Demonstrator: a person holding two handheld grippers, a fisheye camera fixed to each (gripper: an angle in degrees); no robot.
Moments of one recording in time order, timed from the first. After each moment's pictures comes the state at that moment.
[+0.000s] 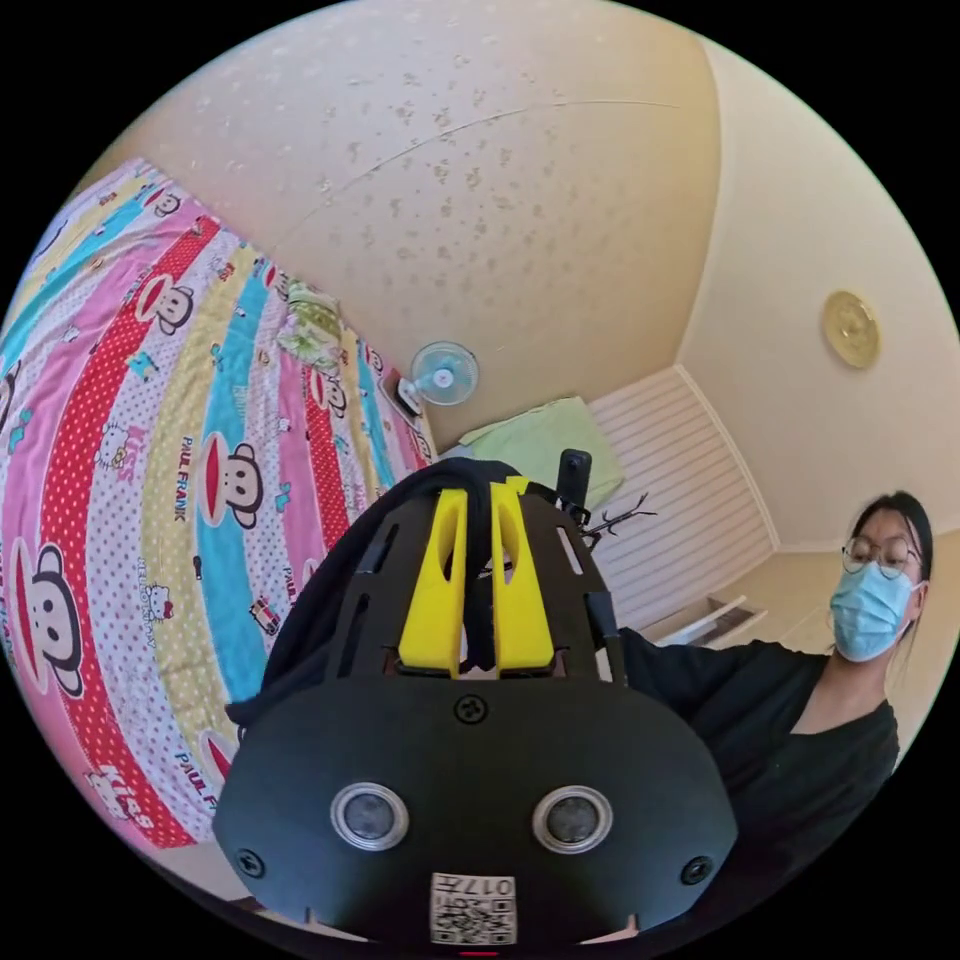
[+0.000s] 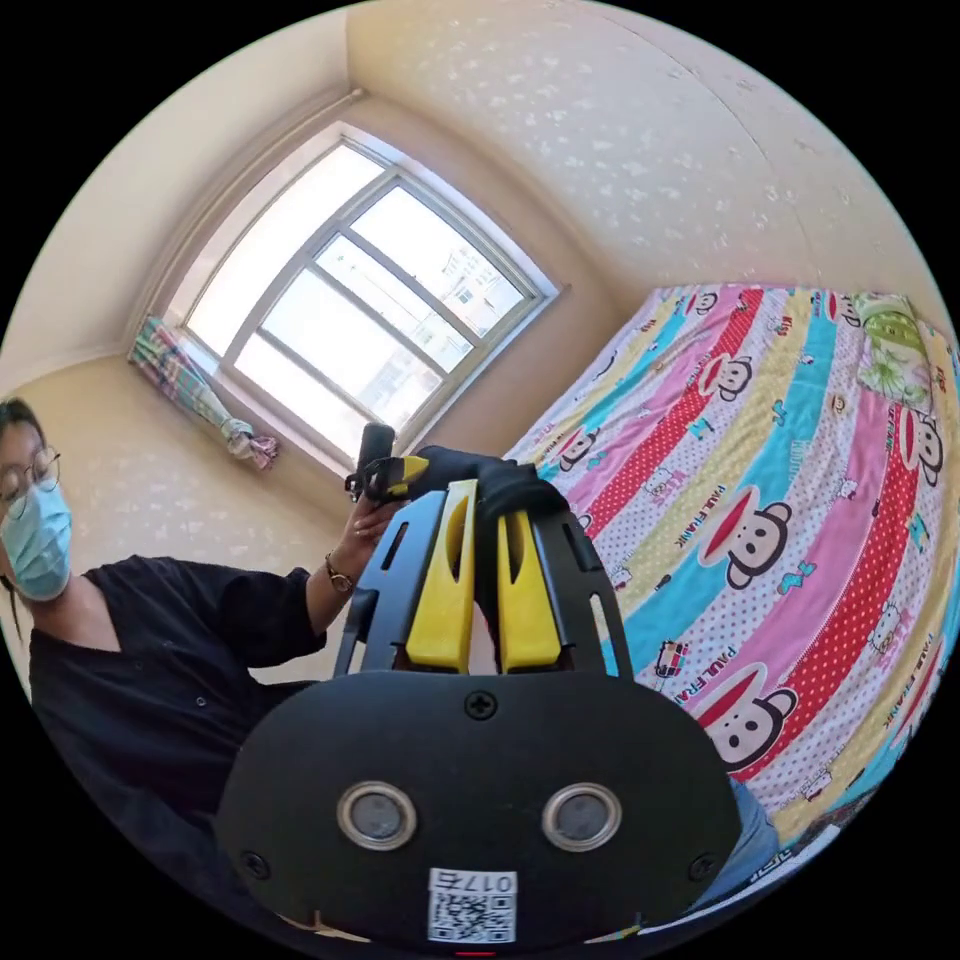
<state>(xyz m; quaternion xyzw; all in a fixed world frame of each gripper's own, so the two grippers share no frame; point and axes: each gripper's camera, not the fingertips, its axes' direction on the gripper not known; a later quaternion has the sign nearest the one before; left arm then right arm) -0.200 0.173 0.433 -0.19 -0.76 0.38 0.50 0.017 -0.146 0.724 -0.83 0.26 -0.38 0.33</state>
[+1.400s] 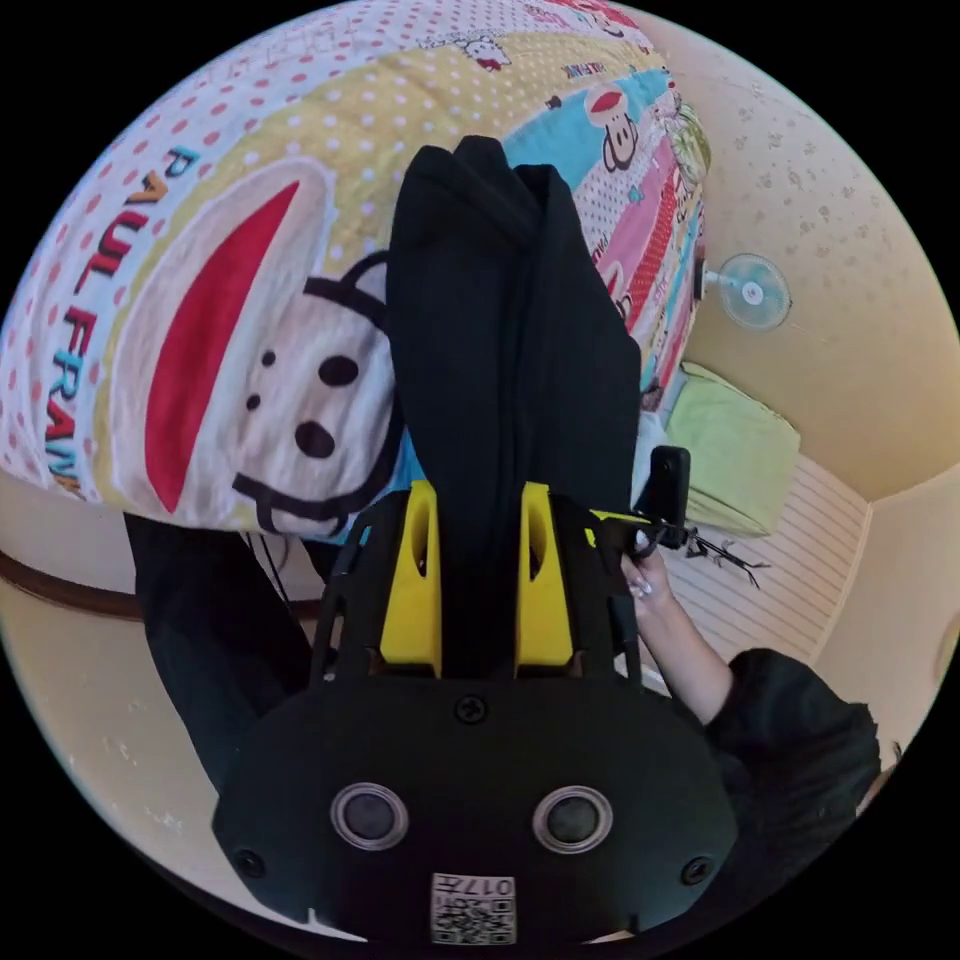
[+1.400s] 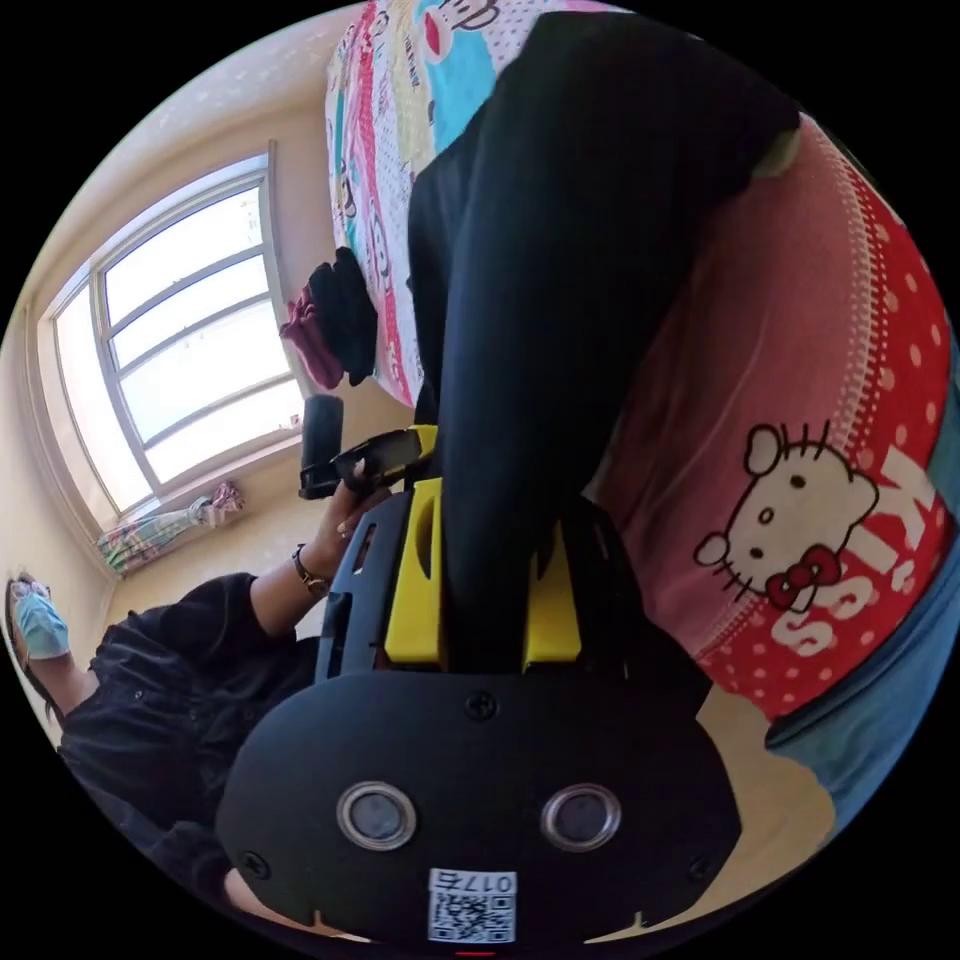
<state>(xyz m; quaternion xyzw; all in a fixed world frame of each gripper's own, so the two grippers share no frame) -0.207 0.071 0.064 0.03 -0.88 0.03 0.47 0.182 -0.442 0.539 -0.76 0.58 -0.09 0.27</state>
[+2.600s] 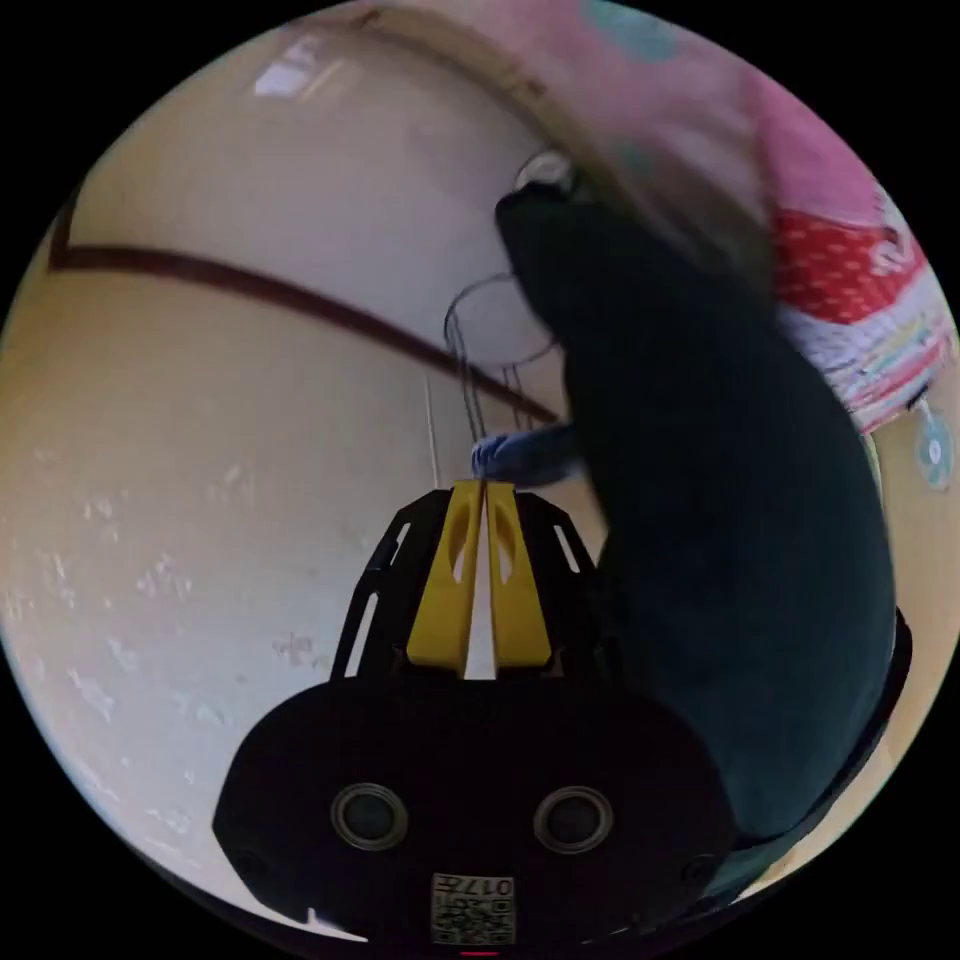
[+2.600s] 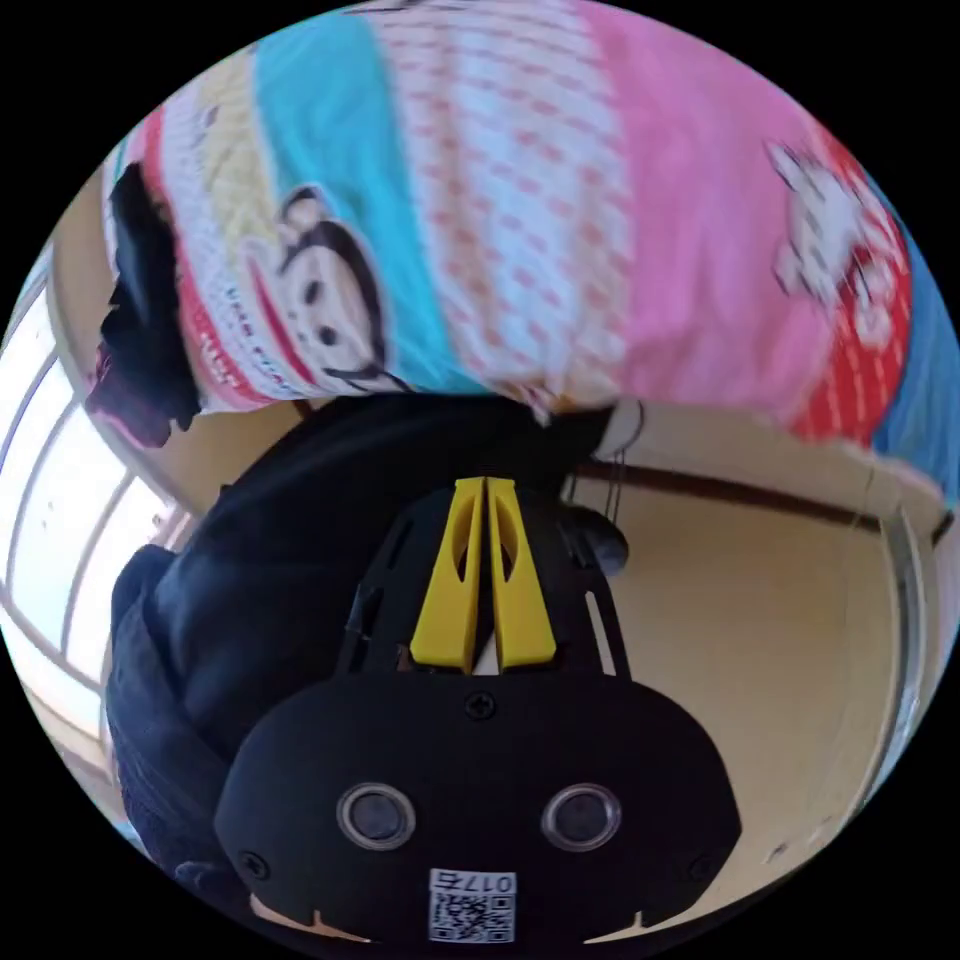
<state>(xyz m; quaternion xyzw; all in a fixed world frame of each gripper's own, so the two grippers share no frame) 0.235 0.139 -0.007 0.22 -0.84 -0.39 0.31 0.248 -0.402 0.464 -0.50 0.85 -0.12 0.15</state>
